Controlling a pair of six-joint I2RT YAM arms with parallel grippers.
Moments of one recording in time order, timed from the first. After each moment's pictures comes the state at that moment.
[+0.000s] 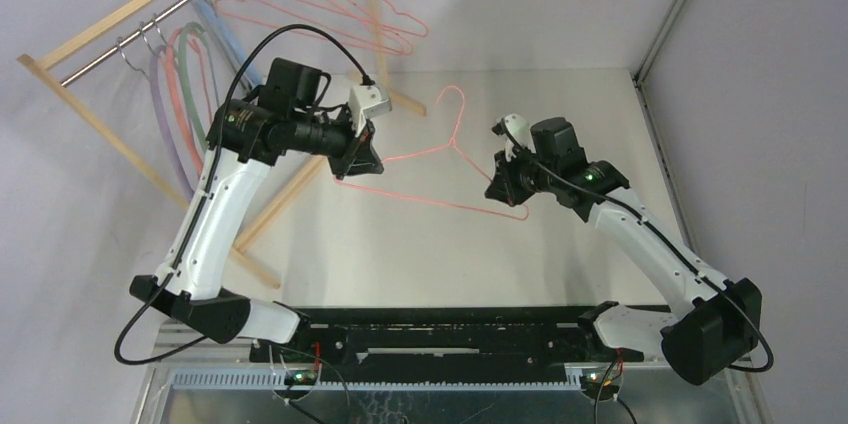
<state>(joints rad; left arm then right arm) -0.43 1.40 1.82 -1.30 0.68 0.48 0.46 1.20 1.08 -0.61 -0.34 0.04</state>
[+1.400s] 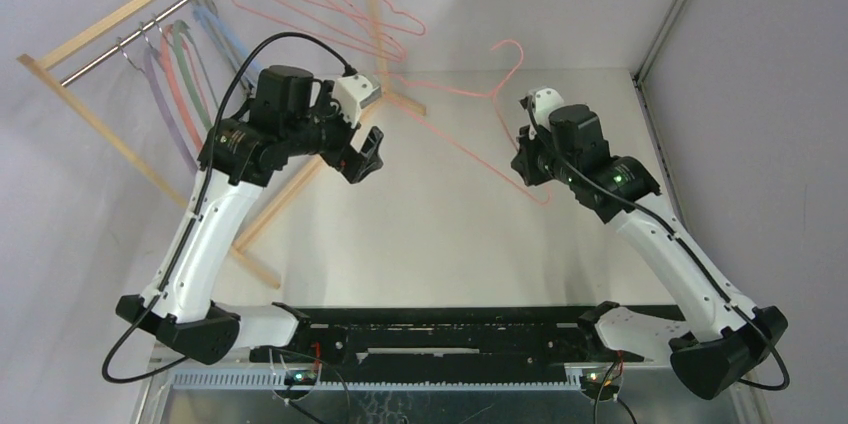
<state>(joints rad) -0.45 1.29 1.72 -1.08 0.29 0.31 0.49 1.13 1.24 -0.72 0.00 0.11</state>
